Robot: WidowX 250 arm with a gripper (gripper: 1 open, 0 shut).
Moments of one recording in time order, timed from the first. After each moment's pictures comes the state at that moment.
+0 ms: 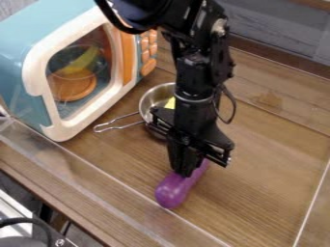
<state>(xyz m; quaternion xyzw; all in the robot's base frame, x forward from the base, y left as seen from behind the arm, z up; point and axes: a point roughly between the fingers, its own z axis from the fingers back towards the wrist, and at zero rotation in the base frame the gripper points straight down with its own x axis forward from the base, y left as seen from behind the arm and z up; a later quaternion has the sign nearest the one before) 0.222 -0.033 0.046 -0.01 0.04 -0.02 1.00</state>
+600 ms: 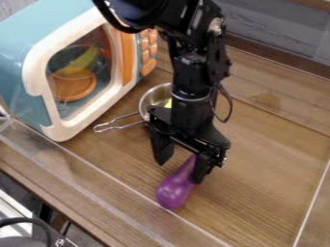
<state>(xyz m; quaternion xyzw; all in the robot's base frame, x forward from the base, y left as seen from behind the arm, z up) 0.223 -0.029 0.045 -0.01 0.04 -0.02 1.00</state>
